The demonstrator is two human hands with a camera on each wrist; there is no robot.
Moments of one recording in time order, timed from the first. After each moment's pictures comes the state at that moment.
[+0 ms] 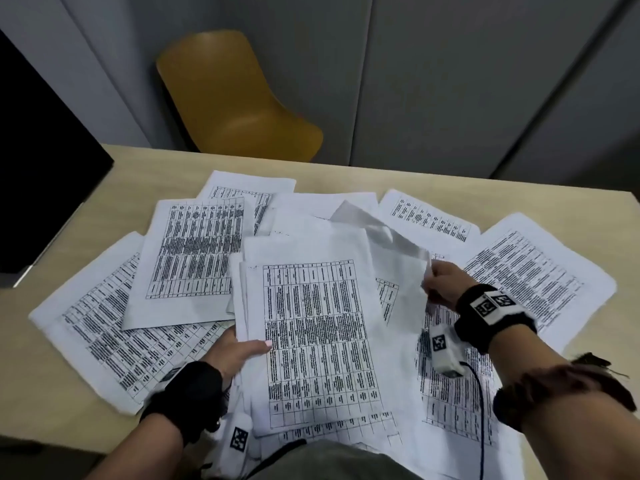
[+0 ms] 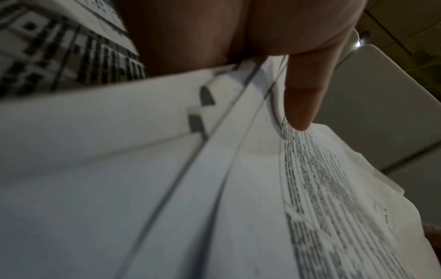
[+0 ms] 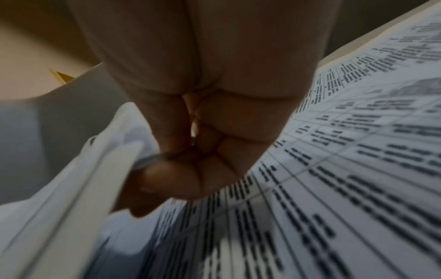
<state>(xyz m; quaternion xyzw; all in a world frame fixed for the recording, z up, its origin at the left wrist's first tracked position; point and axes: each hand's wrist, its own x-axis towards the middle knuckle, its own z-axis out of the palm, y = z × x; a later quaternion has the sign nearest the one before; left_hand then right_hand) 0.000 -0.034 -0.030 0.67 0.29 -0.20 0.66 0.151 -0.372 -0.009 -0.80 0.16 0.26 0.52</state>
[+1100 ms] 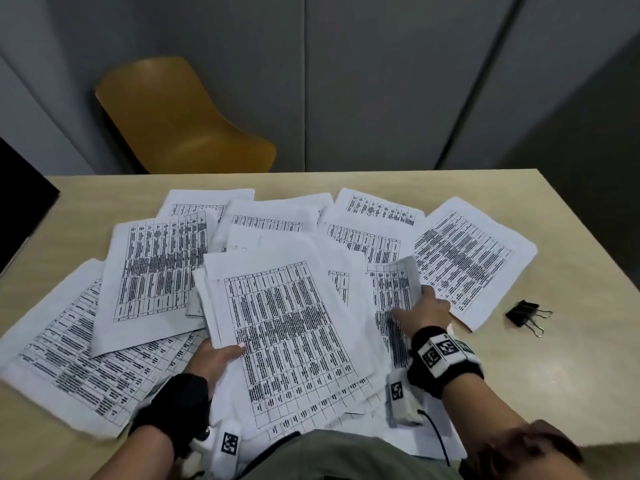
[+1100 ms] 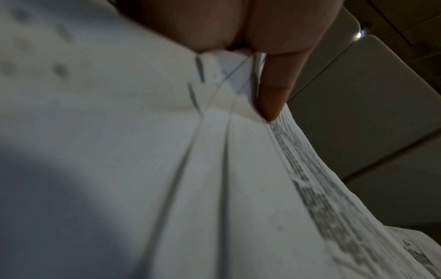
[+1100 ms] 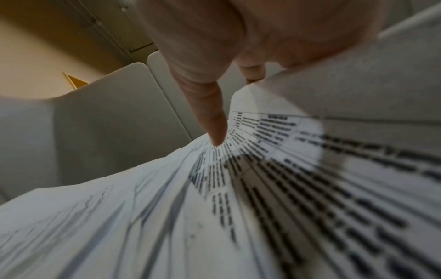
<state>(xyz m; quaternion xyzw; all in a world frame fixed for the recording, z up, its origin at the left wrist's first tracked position) -0.004 -0.033 -0.058 0.68 0.31 -0.14 0.64 0.044 -0.358 -0.016 -0.87 0.35 0.10 0.34</state>
